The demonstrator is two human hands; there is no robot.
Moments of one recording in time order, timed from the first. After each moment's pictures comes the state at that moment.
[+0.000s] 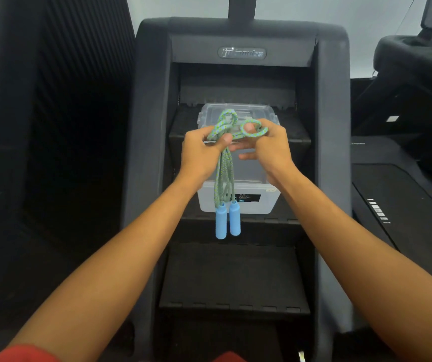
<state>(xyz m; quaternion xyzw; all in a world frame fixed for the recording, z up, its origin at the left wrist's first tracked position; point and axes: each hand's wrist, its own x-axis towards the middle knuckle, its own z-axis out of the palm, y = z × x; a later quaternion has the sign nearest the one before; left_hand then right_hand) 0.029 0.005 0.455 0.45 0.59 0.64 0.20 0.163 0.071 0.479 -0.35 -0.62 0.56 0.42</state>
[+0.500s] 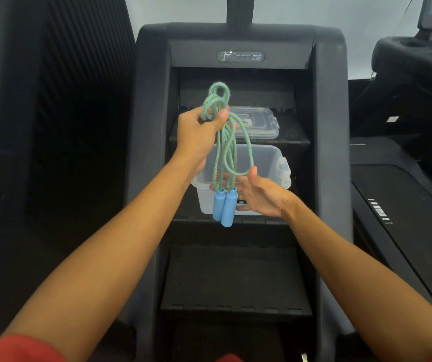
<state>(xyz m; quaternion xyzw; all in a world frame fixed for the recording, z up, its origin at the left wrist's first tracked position) 0.031 0.008 0.499 0.38 0.52 0.71 0.30 0.195 0.071 0.402 -0.20 -0.60 0.77 0.04</state>
